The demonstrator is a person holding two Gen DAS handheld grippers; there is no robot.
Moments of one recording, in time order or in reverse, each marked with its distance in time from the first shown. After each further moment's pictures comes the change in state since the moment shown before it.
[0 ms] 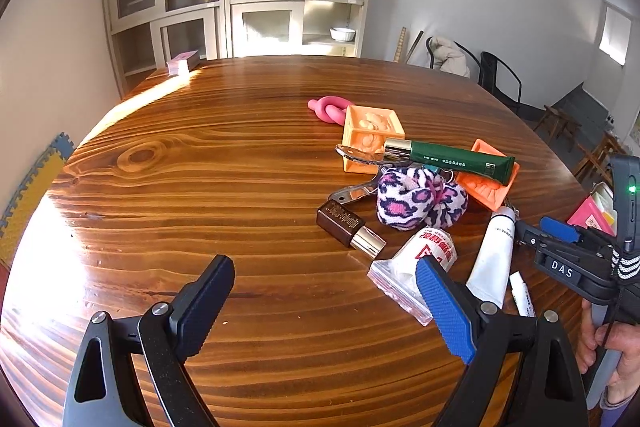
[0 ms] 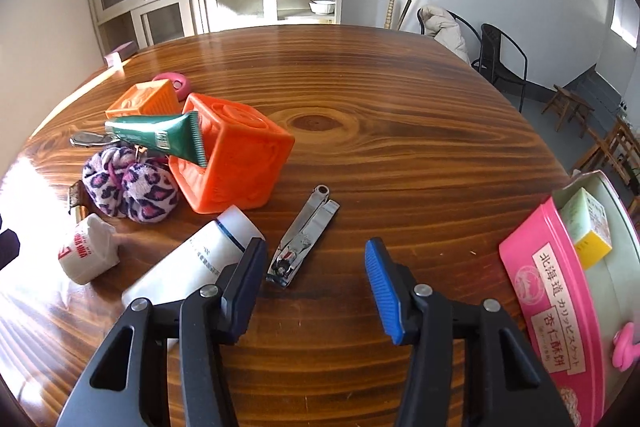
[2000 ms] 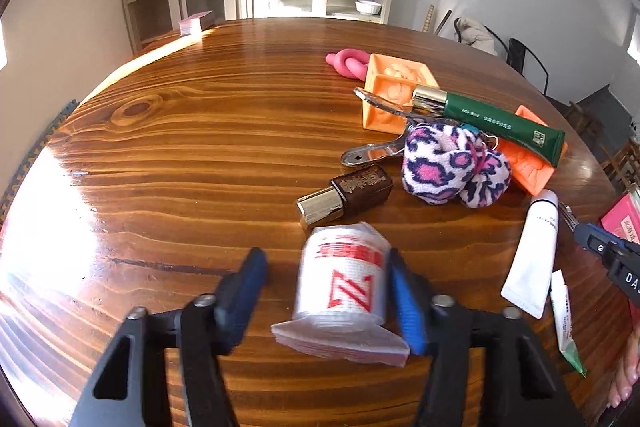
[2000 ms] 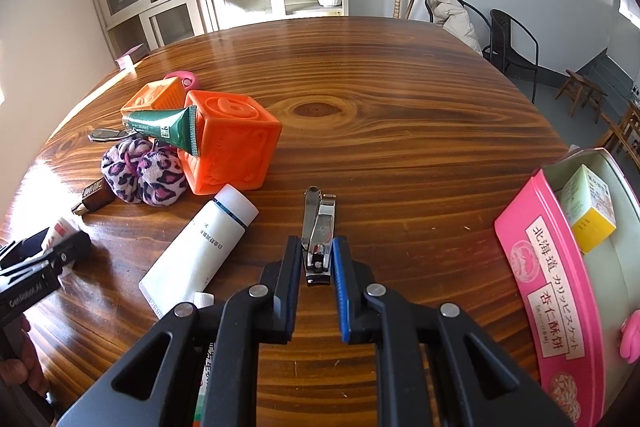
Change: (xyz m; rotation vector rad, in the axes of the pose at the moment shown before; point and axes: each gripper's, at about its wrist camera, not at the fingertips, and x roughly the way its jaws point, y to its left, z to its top) left arm 0.043 -0.009 -0.014 -0.066 0.094 0.039; right arm -0.013 -0.015 -0.010 0.031 0.015 0.081
